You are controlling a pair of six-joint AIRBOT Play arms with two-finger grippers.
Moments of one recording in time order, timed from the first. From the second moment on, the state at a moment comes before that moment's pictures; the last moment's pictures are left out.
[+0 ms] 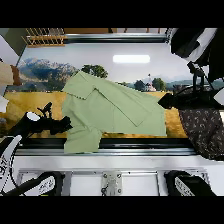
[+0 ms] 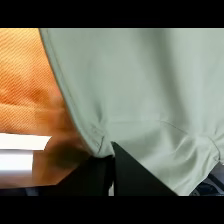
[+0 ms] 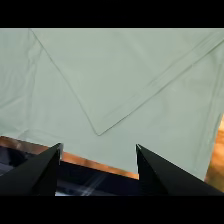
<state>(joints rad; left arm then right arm) 0.20 -1.26 0.62 0.95 -0.93 -1.39 -0.05 -0.96 1.08 -1.14 1.24 1.47</state>
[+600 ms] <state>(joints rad) 0.24 -1.10 0.62 0.97 -0.99 -1.37 -0.37 -0.90 0.46 -1.08 1.03 1.86</state>
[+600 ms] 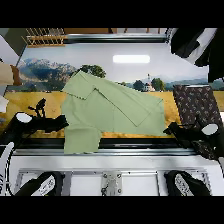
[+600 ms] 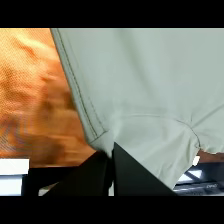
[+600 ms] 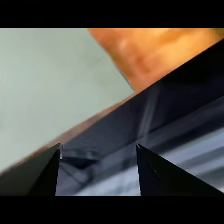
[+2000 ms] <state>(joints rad) 0.24 -0.98 1.03 1.01 -1.06 -1.37 -0.20 -0.94 0.83 -1.18 0.84 1.67</state>
